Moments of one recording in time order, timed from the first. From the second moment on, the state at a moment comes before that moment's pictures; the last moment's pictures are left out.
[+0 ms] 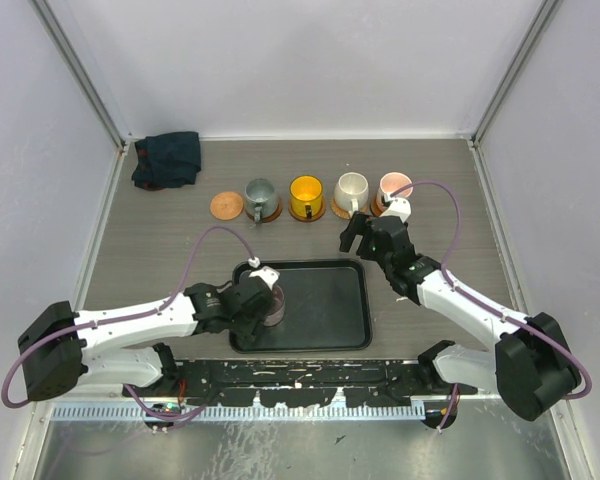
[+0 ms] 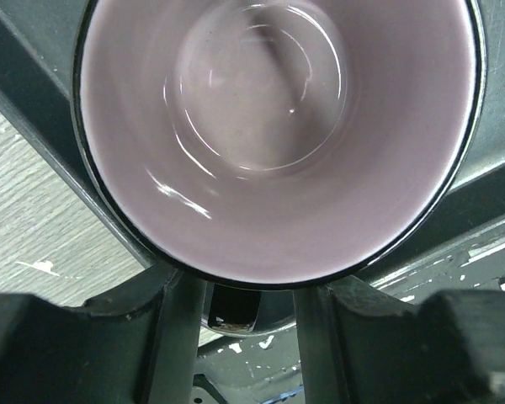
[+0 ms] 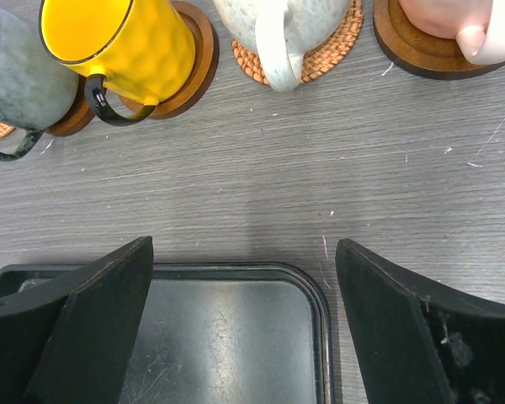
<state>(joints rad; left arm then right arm) -1.08 1.17 0.65 -0.61 -0.21 -0.52 0.52 1.16 0.61 0.02 0.27 0.59</state>
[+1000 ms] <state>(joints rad) -1.08 1.12 0.64 -0.53 -0.30 -0.53 0.52 1.20 0.60 0.05 0.23 0.61</state>
